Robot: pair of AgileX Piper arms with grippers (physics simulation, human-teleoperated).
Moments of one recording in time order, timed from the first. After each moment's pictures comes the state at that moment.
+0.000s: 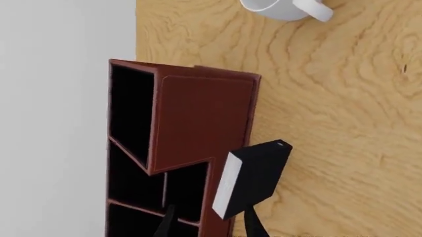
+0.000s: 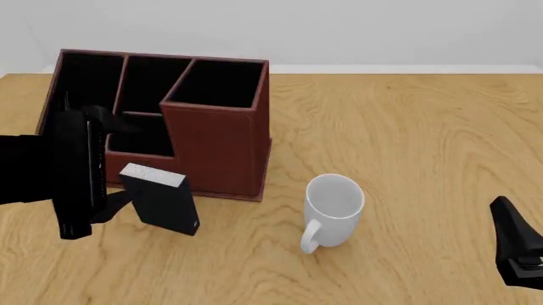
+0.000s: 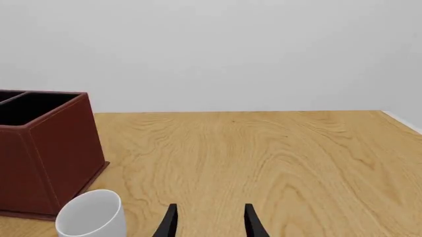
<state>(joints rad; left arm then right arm) -0.47 0.88 -0.74 0.61 1.21 0.00 0.03 0.00 -0.02 0.01</state>
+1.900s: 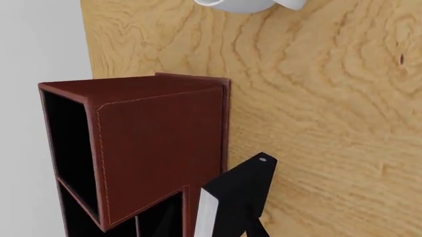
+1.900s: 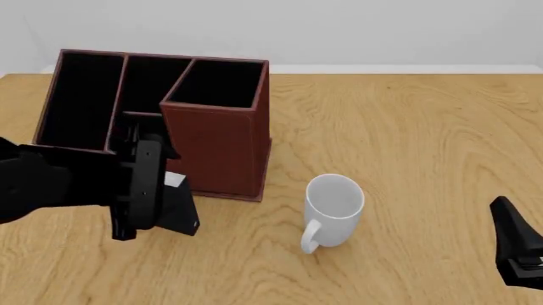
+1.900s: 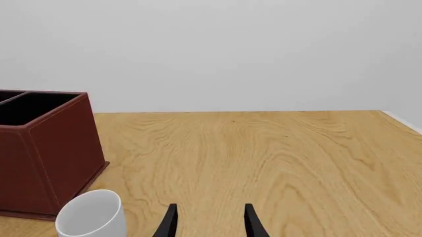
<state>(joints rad) -0.49 1.14 -0.68 0.43 1.28 0.00 0.03 0.00 -0.02 0.01</state>
